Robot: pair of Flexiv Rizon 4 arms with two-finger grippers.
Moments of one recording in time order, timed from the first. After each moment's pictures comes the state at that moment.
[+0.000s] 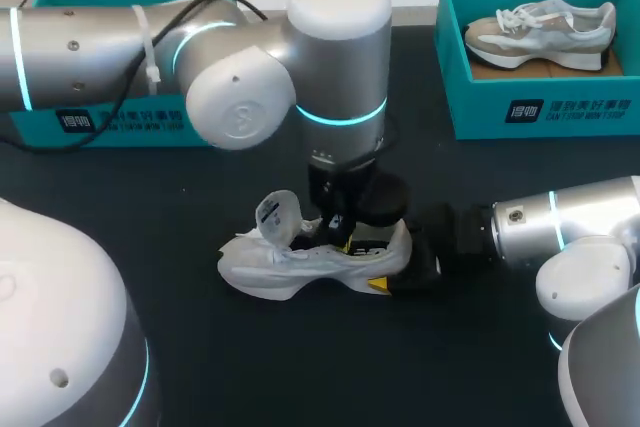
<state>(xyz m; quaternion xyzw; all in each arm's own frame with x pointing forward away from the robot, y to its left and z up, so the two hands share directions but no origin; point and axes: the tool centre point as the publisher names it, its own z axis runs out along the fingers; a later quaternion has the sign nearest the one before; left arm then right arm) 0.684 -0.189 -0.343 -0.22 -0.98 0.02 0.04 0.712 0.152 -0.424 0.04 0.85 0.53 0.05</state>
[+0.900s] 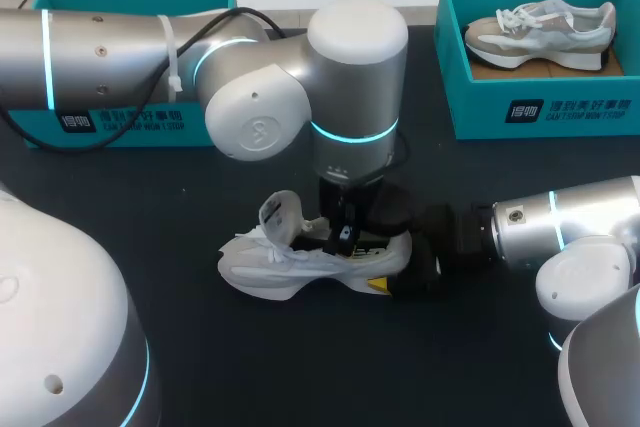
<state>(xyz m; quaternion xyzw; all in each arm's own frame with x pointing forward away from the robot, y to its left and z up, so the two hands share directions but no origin) 0.687 -0.197 -0.362 -0.20 -0.98 0.00 0.03 0.712 0.152 -0.424 0.04 0.85 0.53 0.05</state>
